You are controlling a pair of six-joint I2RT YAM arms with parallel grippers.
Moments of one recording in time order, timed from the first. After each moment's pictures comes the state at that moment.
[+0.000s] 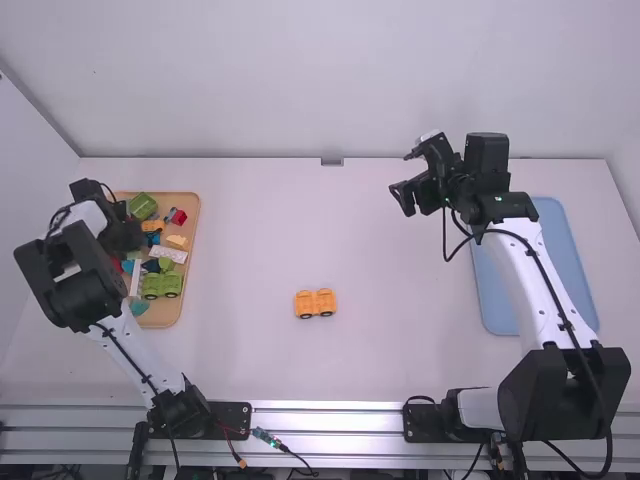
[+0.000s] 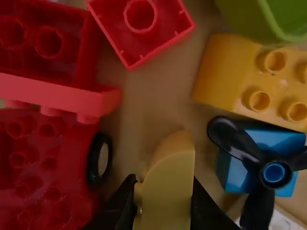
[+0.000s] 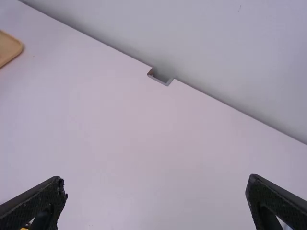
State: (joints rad) left arm 0.60 2.14 1.54 -0.67 -0.01 0.20; right arm 0.07 1.48 1.29 -0.50 -0.43 -0.37
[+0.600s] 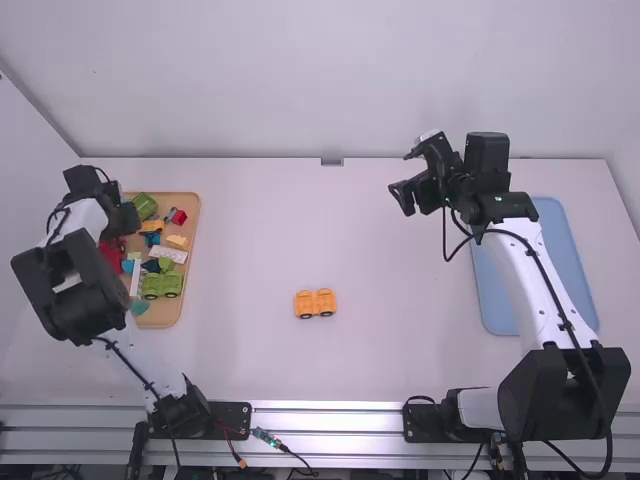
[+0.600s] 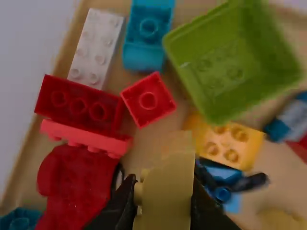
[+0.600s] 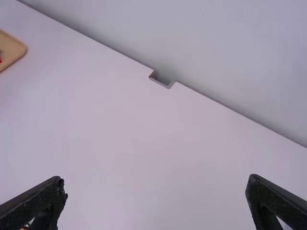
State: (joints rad) left arm 0.56 1.98 1.44 -0.50 -0.01 0.14; right arm 0.07 1.48 1.29 -0.50 -0.45 -0.37
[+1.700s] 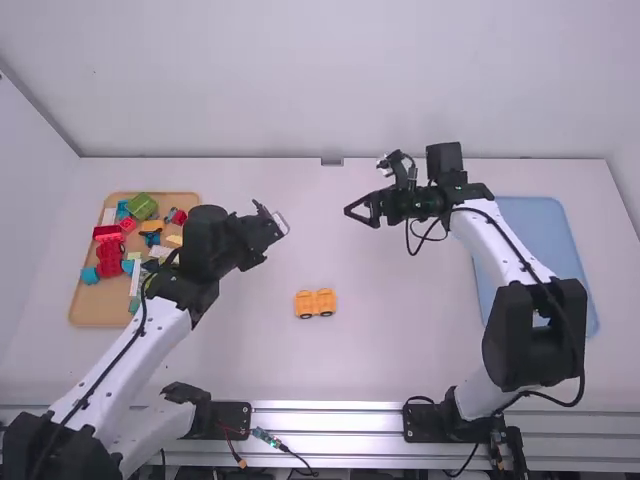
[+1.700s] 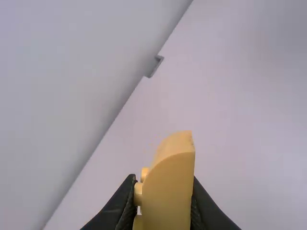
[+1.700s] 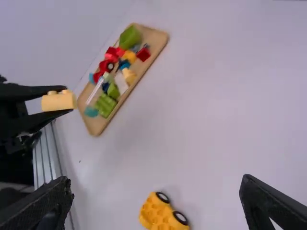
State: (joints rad) left arm -0.24 1.10 0.75 -0.15 0.14 0.80; right arm 0.17 1.71 1.30 -0.53 -0.98 -0.10
